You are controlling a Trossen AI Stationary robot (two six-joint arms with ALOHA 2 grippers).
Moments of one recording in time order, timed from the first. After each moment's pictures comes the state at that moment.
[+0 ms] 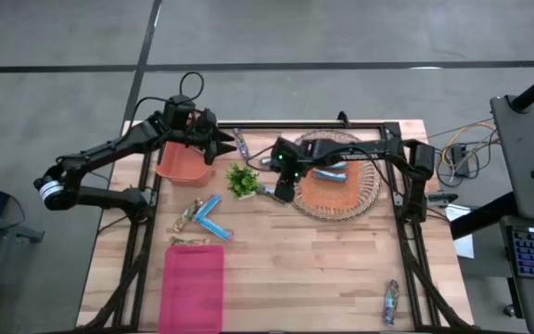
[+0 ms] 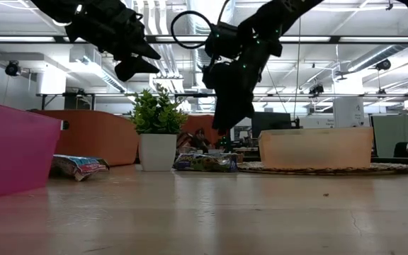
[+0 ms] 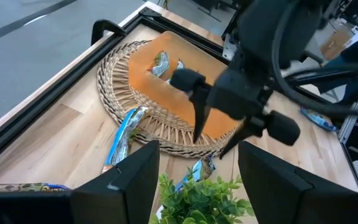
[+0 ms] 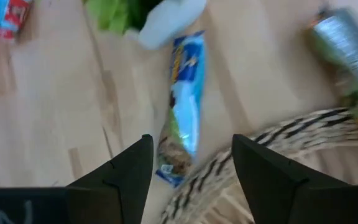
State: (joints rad) left arm 0.69 1.13 0.91 -0.27 0.54 -0.08; right arm -0.25 1.90 1.38 -0.58 -0.18 0.14
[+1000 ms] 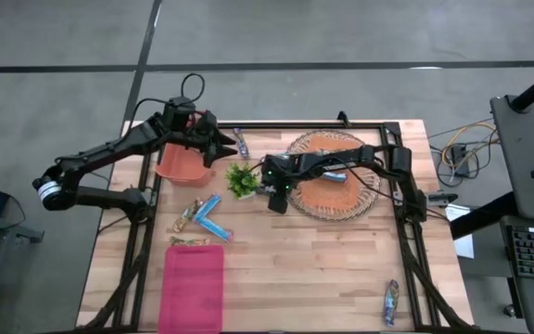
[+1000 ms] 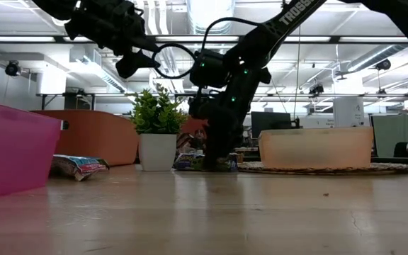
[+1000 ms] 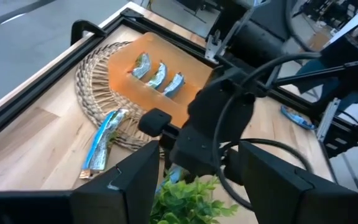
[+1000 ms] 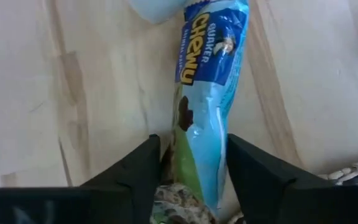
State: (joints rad) left arm 0.66 1.11 0.92 -0.27 0.57 -0.12; right arm -0.20 2.09 1.39 -0.46 -0.13 0.10
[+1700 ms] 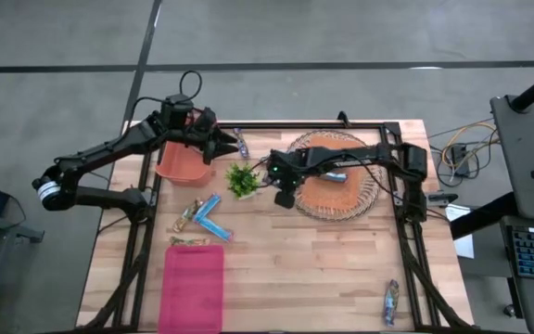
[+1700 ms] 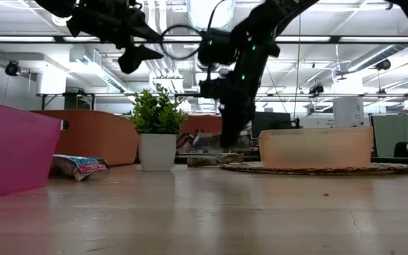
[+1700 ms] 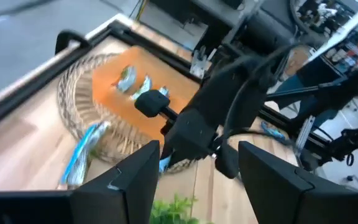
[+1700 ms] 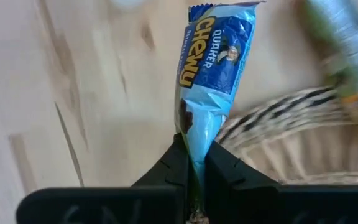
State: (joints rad) left arm 0.65 1.11 0.94 -0.22 0.62 -0.21; right arm -0.19 1.95 1.42 -0.66 0.02 0.12
